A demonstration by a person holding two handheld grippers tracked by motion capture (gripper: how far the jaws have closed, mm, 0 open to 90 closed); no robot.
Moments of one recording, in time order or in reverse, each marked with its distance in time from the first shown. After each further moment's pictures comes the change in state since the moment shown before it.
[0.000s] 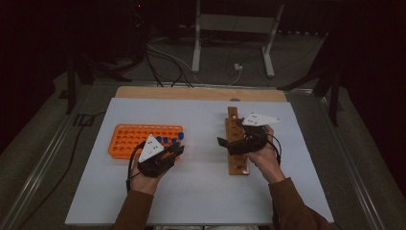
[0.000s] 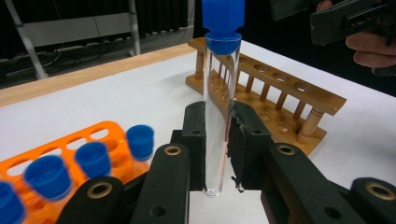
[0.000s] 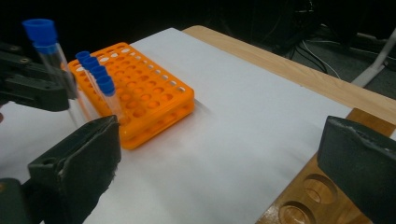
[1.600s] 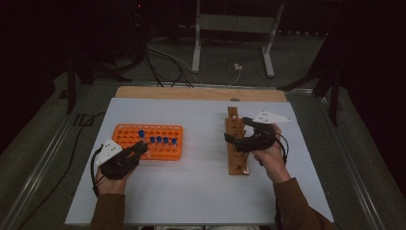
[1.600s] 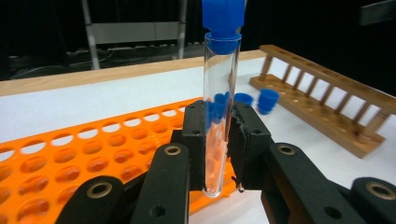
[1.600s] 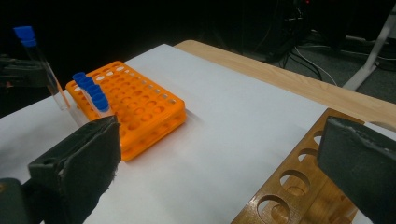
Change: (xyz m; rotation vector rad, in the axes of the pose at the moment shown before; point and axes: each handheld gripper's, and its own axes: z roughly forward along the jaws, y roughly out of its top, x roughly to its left) left arm 0.060 -0.029 -0.058 -0.055 0.175 -0.105; right arm -0.012 0.000 -0.016 -0.050 -0.012 0.056
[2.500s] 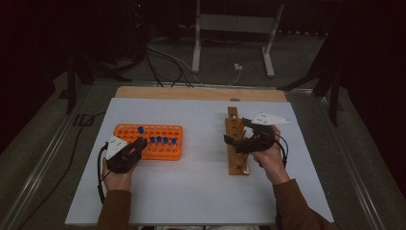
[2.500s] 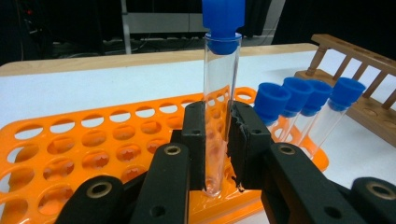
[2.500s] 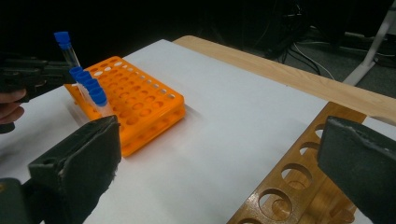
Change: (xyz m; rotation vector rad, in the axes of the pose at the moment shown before) left arm 0.011 -0.015 0.028 0.030 0.120 -0.036; right arm 0.001 -0.004 0.002 0.014 -0.006 -0.002
